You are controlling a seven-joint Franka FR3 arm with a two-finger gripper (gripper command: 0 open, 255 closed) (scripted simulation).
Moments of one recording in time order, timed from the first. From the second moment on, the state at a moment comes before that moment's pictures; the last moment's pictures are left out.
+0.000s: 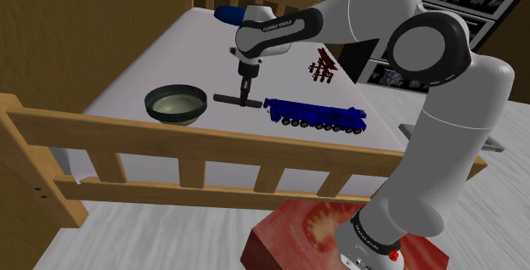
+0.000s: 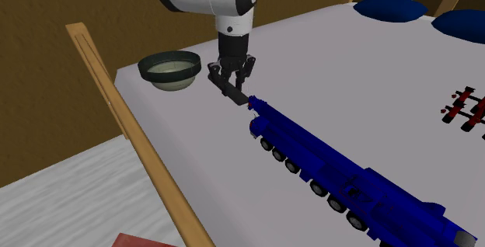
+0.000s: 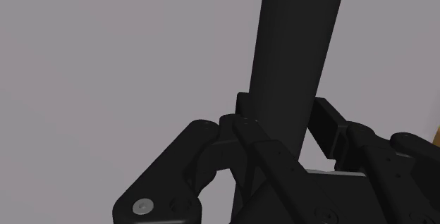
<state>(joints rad) 0.12 0.27 -0.07 -1.85 0.08 2.06 -0.80</state>
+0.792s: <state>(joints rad) 0.12 0.22 -0.07 -1.75 0.07 1.91 -0.79</state>
